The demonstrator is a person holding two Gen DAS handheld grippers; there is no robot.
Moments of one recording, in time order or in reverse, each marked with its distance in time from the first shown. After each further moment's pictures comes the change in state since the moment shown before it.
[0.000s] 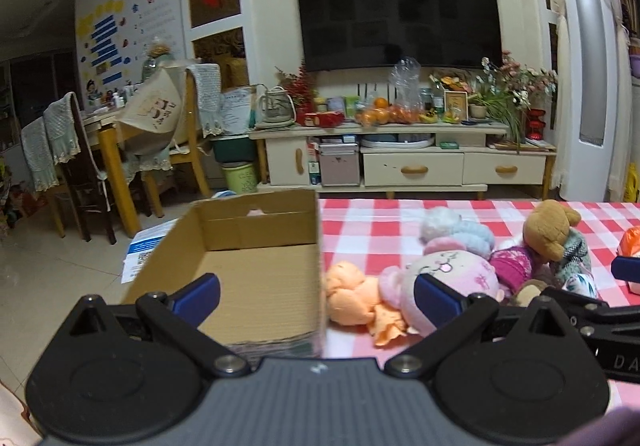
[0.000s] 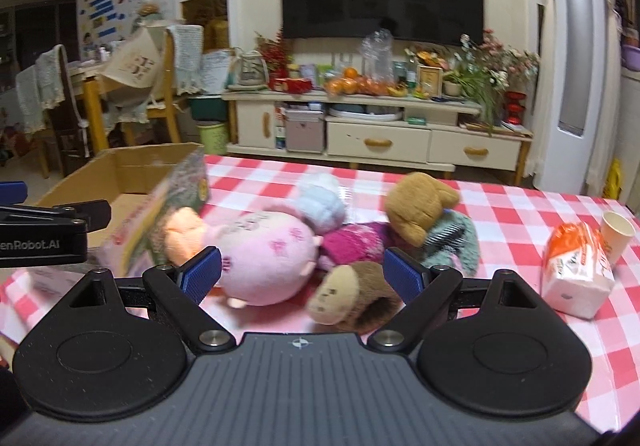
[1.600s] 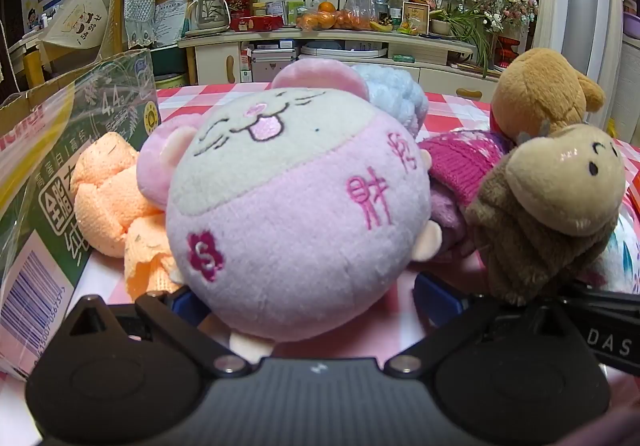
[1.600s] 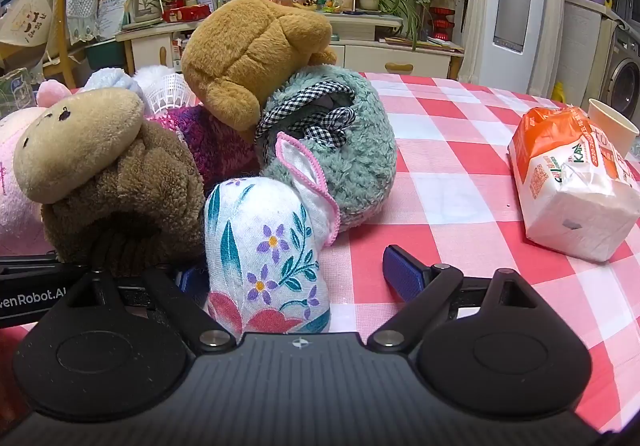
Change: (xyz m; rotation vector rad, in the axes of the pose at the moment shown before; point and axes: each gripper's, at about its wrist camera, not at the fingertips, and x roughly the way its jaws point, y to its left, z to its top) left arm 0.151 -0.128 -0.061 -0.040 0.237 -0.125; right arm 0.125 -0.099 -0.050 0.137 0.244 -0.243
